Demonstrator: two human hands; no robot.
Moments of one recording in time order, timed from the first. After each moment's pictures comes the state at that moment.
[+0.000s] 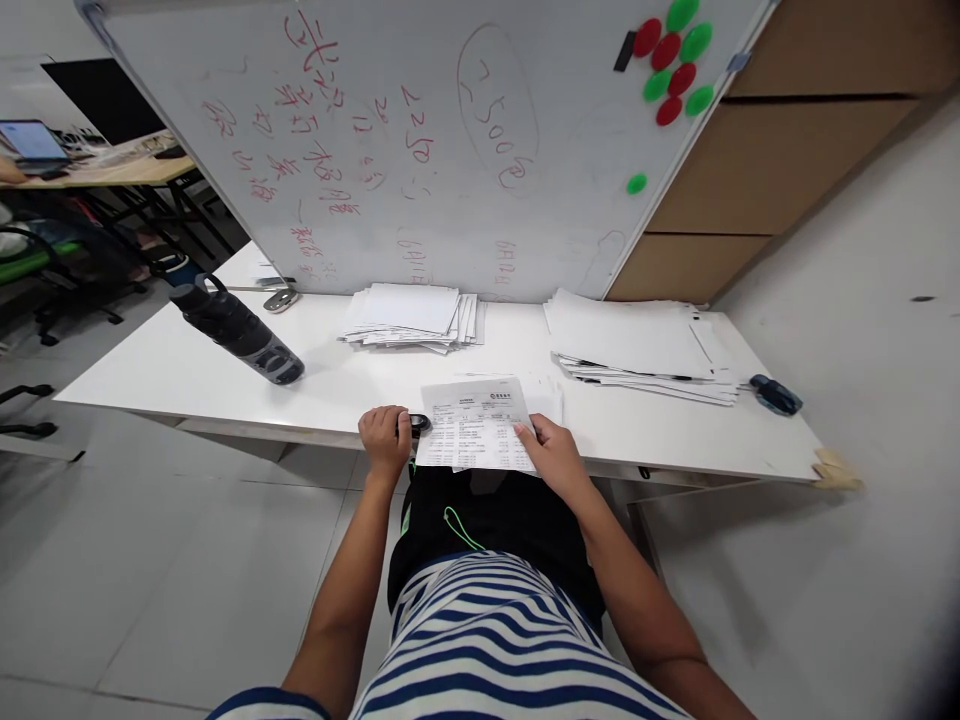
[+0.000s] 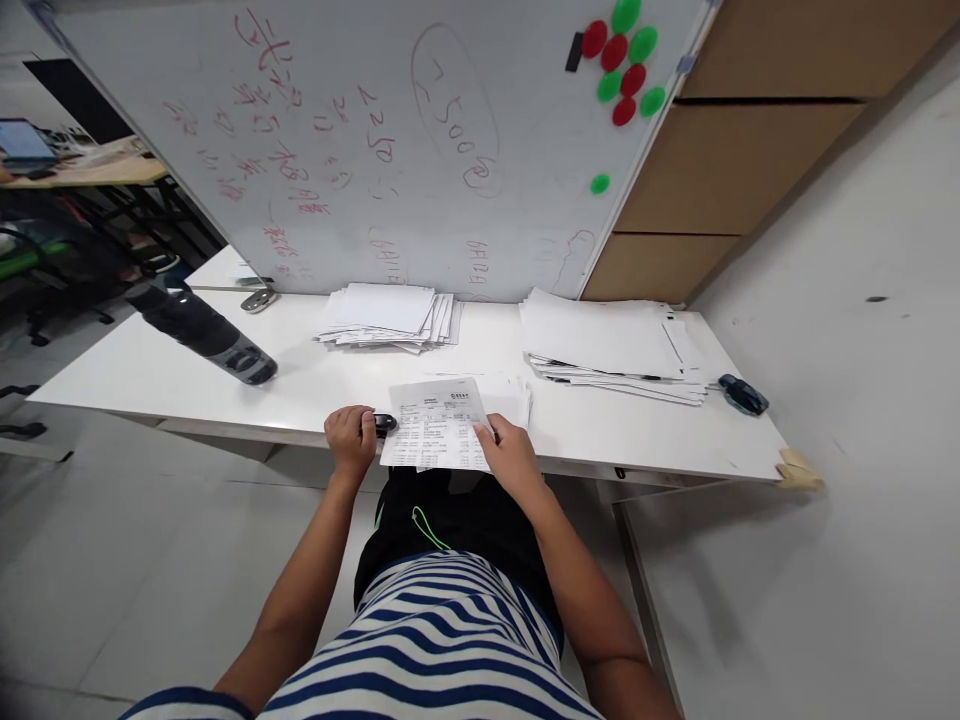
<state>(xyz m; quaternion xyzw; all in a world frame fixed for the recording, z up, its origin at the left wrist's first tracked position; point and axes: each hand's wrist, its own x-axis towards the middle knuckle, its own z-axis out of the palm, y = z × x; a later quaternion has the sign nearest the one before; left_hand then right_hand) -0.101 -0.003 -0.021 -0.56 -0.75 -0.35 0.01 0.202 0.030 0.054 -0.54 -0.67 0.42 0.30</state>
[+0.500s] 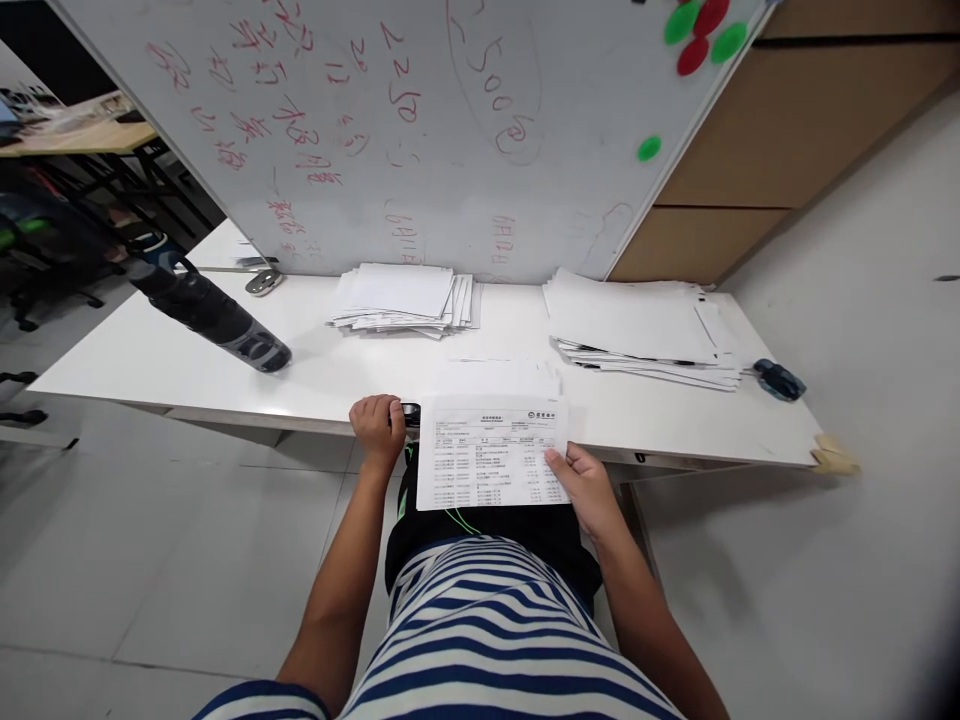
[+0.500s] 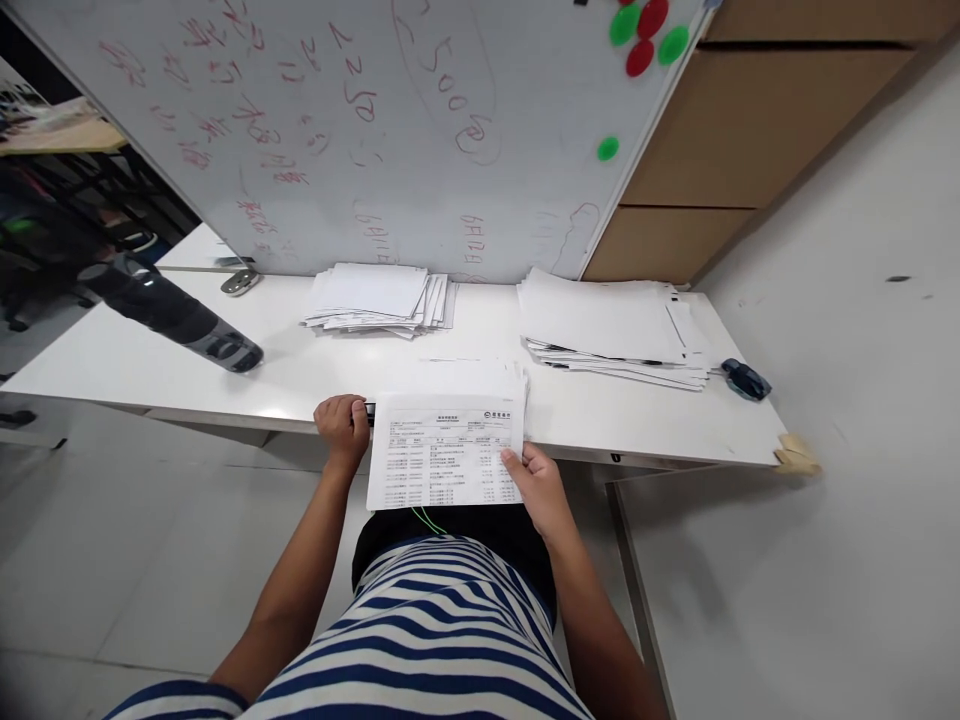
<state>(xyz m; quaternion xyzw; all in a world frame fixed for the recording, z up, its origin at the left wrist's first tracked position) -0.101 0.002 -0.026 -0.56 -0.76 -0.33 0.06 0.240 -0.018 0.020 -0.49 -0.38 0.66 0.42</state>
